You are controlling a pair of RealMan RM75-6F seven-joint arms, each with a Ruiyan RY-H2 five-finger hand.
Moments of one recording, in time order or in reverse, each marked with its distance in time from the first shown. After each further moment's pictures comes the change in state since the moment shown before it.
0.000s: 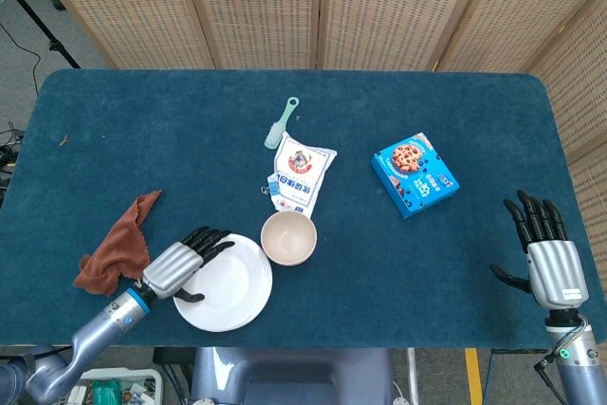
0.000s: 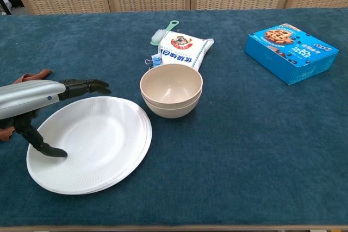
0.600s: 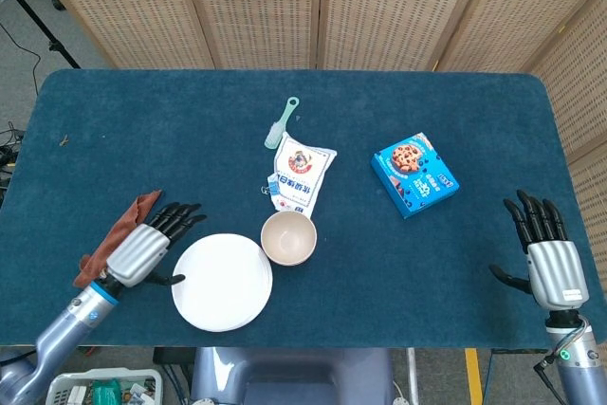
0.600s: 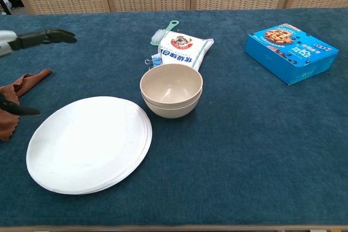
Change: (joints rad) left arm 0.059 0.164 -0.026 -0.094 -0.010 0.188 -0.090; right arm -0.003 0.007 0.000 -0.015 -0.012 0.014 0.004
